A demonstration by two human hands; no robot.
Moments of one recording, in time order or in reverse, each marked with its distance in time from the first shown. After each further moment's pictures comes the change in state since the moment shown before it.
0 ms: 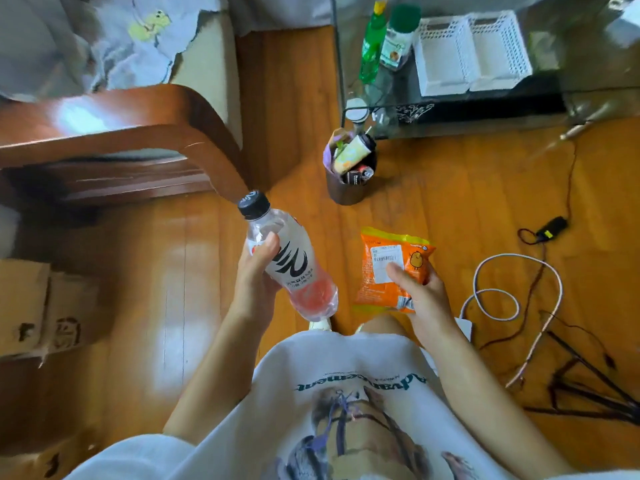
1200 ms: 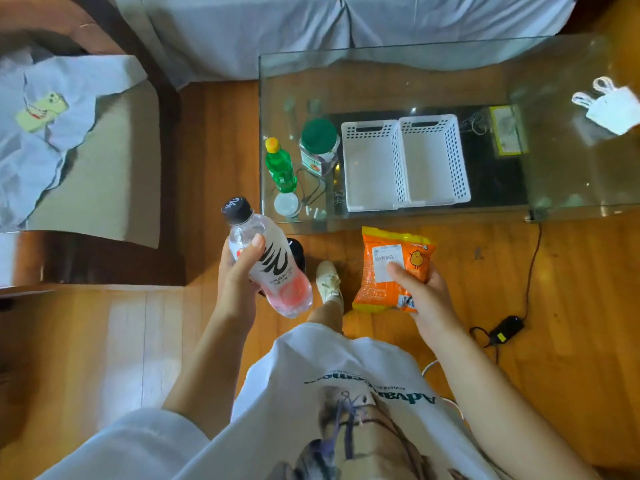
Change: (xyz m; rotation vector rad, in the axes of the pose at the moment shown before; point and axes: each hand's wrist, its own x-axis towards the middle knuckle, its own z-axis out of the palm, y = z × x) left_hand 0.429 0.065 0.269 0.090 0.159 -0.025; right_hand 0.386 -0.330 -0.126 -0.052 -0.009 0.054
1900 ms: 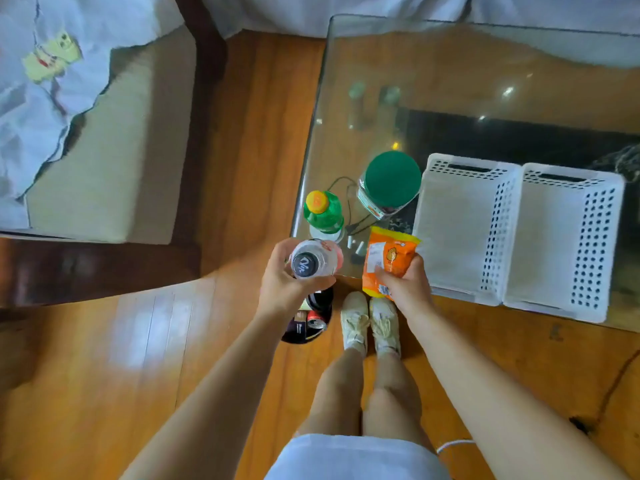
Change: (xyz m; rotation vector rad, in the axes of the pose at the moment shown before) left_hand 0.246 -0.091 -0.008 0.288 0.265 -0.262; right_hand 0.306 0.009 0.131 -0.617 -0.038 0.084
